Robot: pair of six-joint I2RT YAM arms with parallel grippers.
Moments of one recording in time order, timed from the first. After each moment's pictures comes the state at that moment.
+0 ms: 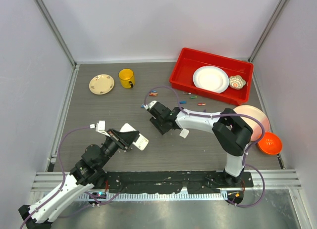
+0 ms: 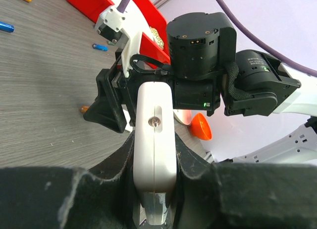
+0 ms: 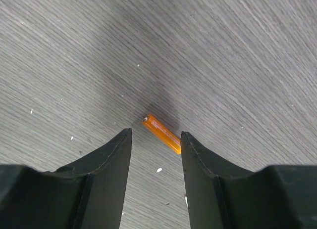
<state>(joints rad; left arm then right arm) -0.80 0.08 0.11 0.02 -0.16 -0.94 0.92 1.84 1.19 -0.43 0.23 0.10</state>
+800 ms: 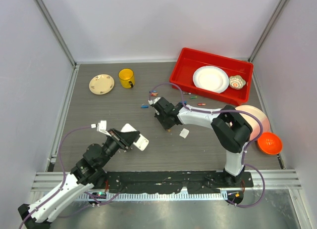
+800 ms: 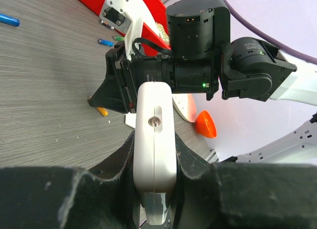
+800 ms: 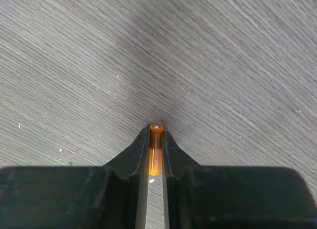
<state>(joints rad) -0.80 0.11 0.11 0.03 -0.16 -0.94 0.84 1.87 1.20 -0.41 0.13 0.14</state>
